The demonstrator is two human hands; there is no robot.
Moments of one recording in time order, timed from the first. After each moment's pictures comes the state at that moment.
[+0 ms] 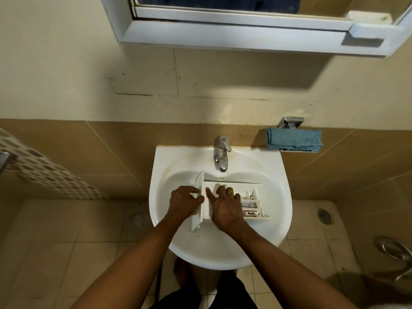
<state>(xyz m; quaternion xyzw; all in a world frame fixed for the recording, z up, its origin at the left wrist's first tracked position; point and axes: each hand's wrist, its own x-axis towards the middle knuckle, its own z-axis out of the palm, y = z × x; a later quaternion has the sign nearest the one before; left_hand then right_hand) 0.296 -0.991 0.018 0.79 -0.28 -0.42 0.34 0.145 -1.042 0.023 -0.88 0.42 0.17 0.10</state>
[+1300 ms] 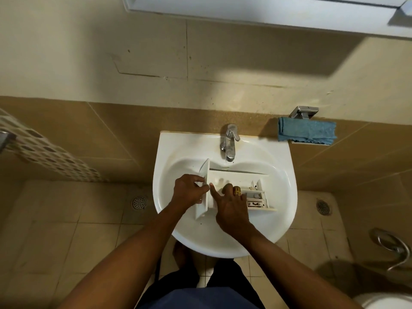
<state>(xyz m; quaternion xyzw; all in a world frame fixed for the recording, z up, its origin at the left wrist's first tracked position) 0.298 -0.989 0.020 0.78 -0.28 -0.44 0.35 0.130 -1.012 0.011 -0.89 0.44 0.10 0.11</state>
